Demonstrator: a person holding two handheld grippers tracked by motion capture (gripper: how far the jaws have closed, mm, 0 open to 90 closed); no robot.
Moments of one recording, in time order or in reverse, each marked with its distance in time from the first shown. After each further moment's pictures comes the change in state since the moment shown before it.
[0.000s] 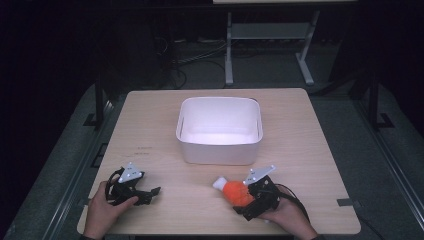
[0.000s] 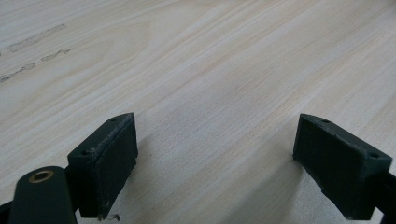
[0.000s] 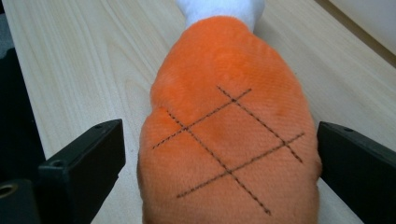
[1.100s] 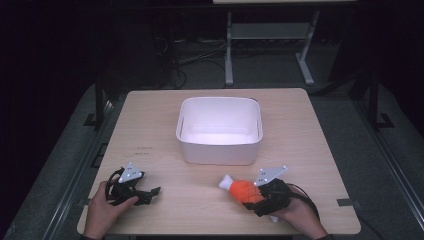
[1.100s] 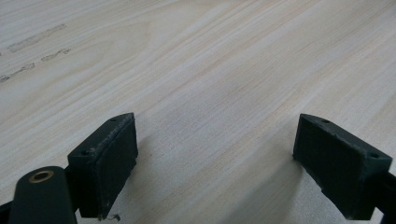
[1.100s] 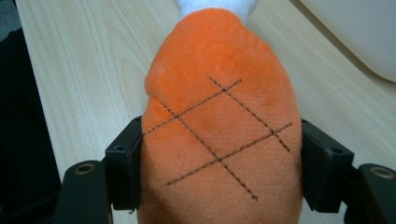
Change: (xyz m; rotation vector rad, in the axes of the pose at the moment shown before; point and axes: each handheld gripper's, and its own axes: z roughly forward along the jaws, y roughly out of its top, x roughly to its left) left arm 0.000 0.000 0.000 0.000 0.000 0.000; right arm -0.010 -0.013 -0.026 -0.023 -0.017 -0.061
